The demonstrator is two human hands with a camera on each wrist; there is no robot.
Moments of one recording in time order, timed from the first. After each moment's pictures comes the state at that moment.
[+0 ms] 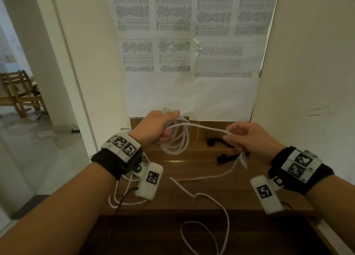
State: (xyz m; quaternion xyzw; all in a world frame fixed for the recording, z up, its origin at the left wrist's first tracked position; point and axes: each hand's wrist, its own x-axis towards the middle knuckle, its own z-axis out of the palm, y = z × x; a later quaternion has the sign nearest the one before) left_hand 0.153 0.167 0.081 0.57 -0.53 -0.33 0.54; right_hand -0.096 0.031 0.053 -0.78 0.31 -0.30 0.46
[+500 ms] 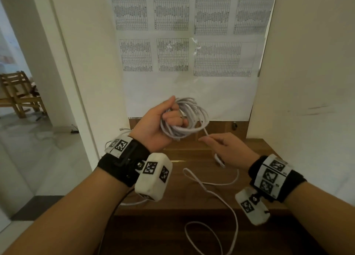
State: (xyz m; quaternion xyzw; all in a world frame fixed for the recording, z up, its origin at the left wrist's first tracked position) left_hand 0.129 0.167 0.091 0.22 -0.31 -0.64 0.67; right_hand -0.061 0.053 0.034 -0.89 0.28 -0.23 0.27
